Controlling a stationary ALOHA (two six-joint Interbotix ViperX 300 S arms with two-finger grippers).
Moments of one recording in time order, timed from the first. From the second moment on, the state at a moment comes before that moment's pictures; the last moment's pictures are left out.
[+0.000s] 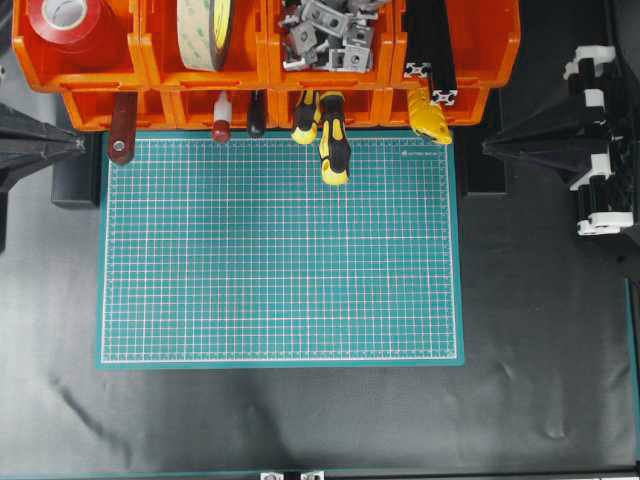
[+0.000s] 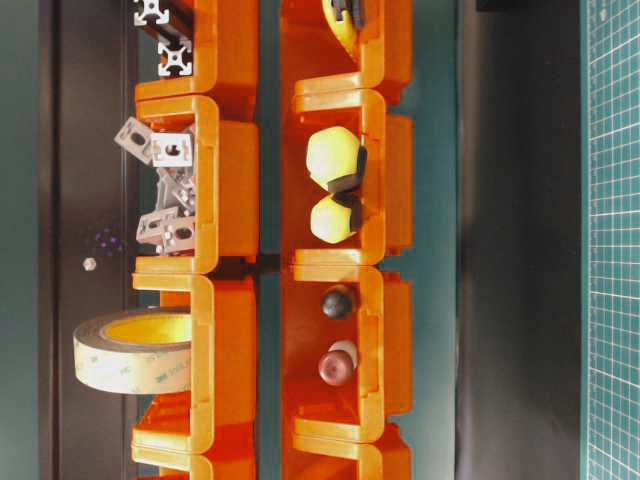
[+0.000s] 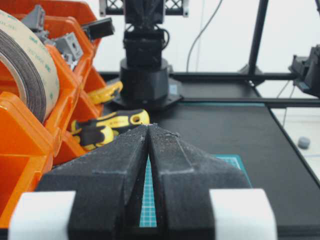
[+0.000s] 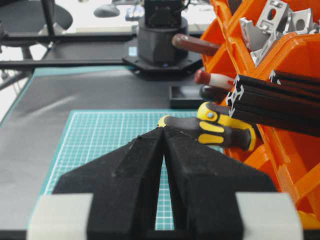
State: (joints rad) left arm 0.00 -0.97 1.17 0.00 -0.29 0.00; right arm 0.00 -0.96 1.17 0.00 -0.10 0.00
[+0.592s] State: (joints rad) left arm -0.01 -1.00 0.91 0.04 0.18 -0.03; right arm 0.04 -0.97 0.74 0.00 0.64 0.10
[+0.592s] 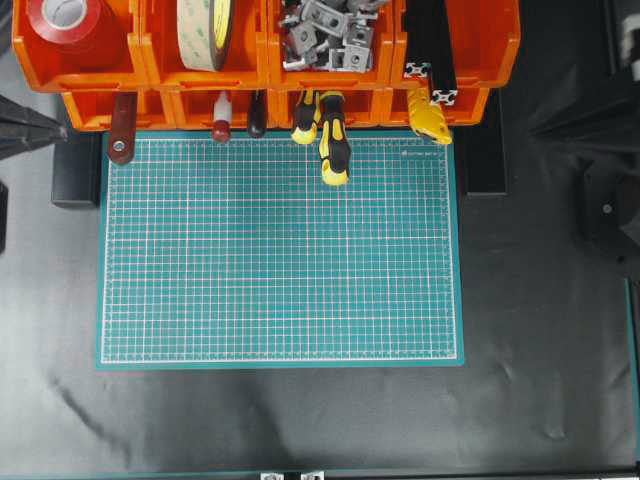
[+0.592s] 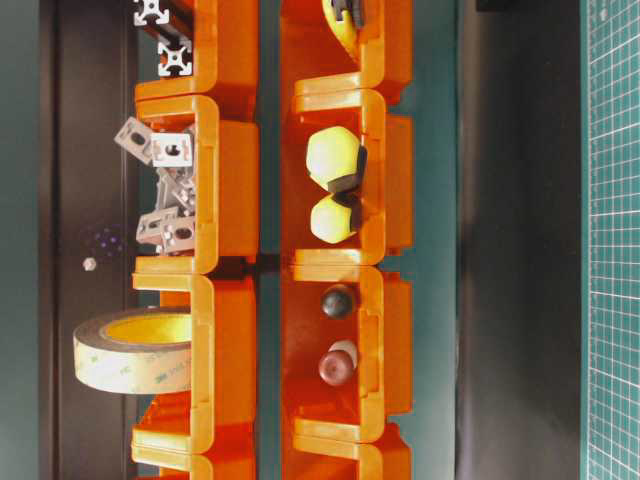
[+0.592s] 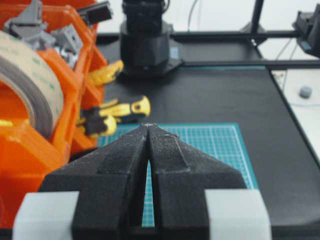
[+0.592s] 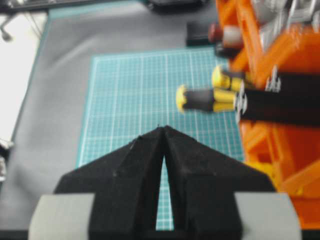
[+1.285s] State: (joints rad) left arm -0.03 -0.95 0.86 0.04 0.26 -0.03; right arm -0.01 -0.38 -0.15 -0.10 1.46 0.02
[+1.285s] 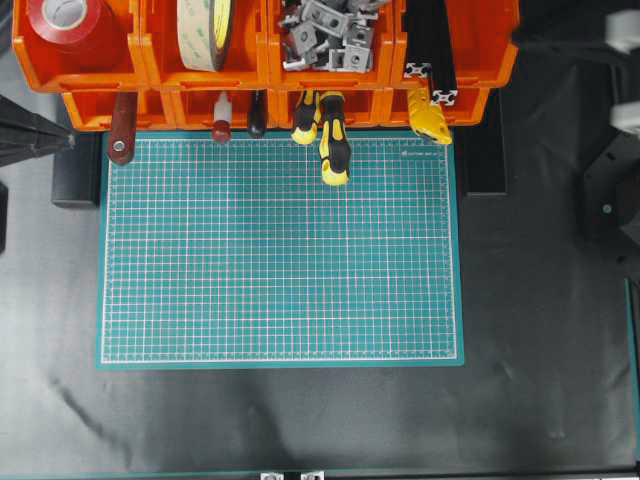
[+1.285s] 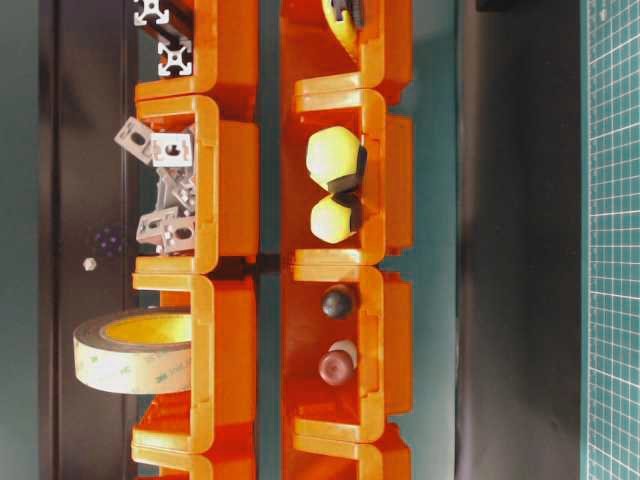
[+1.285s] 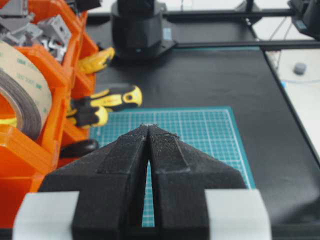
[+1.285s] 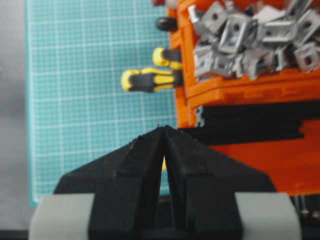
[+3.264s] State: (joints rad) left arm -0.04 -0.94 0.86 0.04 0.27 -0.12; right arm -0.15 0.05 -0.24 -0.19 1.41 -0.12
